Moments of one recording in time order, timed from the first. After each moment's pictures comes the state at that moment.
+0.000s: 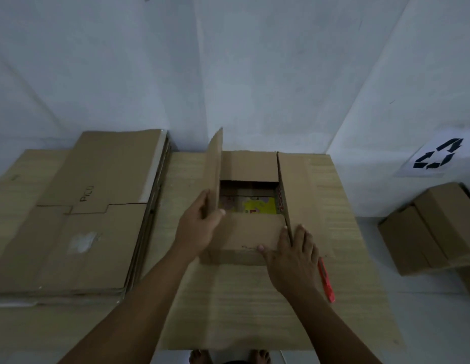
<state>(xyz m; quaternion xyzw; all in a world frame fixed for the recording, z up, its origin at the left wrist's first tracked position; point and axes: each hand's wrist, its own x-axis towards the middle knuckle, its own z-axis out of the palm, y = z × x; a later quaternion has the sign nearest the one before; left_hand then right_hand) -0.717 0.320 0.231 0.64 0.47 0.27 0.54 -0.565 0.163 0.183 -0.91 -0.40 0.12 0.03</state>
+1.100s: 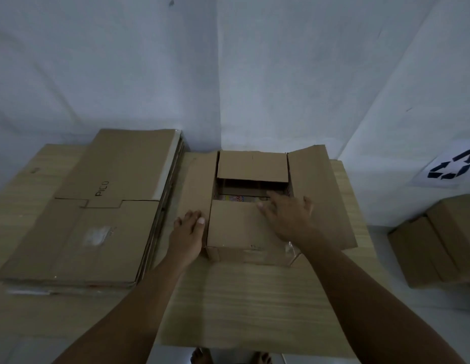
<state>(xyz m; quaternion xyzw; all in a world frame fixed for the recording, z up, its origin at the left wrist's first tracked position) -0.770 0.344 0.162 0.71 0.56 0.14 0.40 -0.526 0.255 0.239 -0.84 -0.51 0.16 0.08</state>
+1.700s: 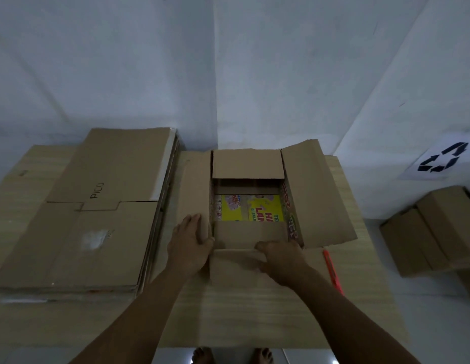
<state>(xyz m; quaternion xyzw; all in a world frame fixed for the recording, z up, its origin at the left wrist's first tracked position) -0.781 0.334 0.156 0.76 0.55 0.09 0.34 -0.580 0.205 0.209 -0.77 -0.59 0.21 -0.13</state>
